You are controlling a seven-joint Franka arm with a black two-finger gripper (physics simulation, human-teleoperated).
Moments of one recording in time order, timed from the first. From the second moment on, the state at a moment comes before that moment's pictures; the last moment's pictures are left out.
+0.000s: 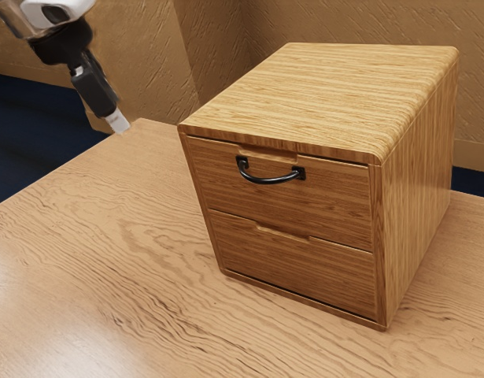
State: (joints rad) arm -0.23 -0.07 0.37 -1.28 -0.05 1.45 0.69
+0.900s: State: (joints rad) arm -0.21 0.07 0.37 -1.27 -0.13 1.50 1.04
